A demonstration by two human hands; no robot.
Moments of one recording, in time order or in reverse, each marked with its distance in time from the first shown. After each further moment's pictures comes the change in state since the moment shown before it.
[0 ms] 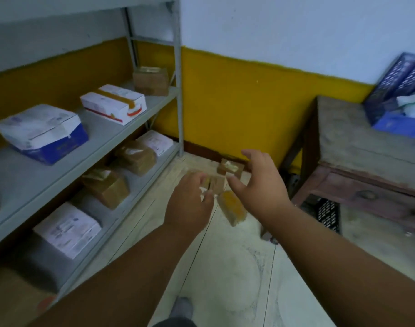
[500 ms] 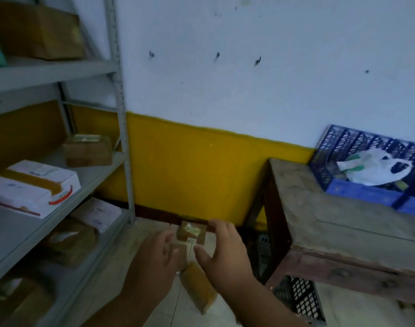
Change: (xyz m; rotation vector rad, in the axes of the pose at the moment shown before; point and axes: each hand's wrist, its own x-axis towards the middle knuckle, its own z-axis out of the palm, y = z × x) left_hand 0.232 -0.012 0.044 -0.101 -0.129 0.058; right_hand 0.189 0.032 0.013 -0.048 0.029 0.138
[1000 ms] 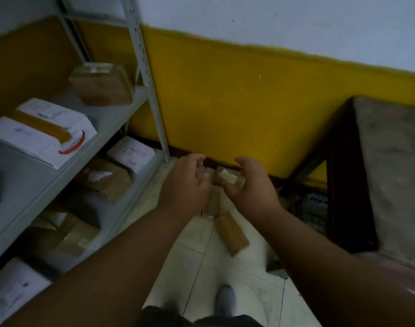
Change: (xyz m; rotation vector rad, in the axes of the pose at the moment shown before) left_hand 0.193 -0.035 0.082 0.086 0.028 -0.092; right_hand 0.211 0.087 0.085 0.099 -0.178 0.018
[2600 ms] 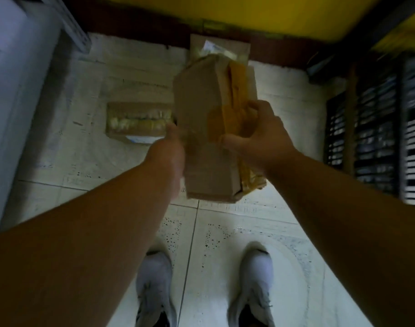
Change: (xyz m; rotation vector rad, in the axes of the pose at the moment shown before) left_hand 0.100 -0.398 0.397 -0.487 -0.386 -1.076; right_hand 0.159 0.383 0.400 0.252 -0.155 0.531
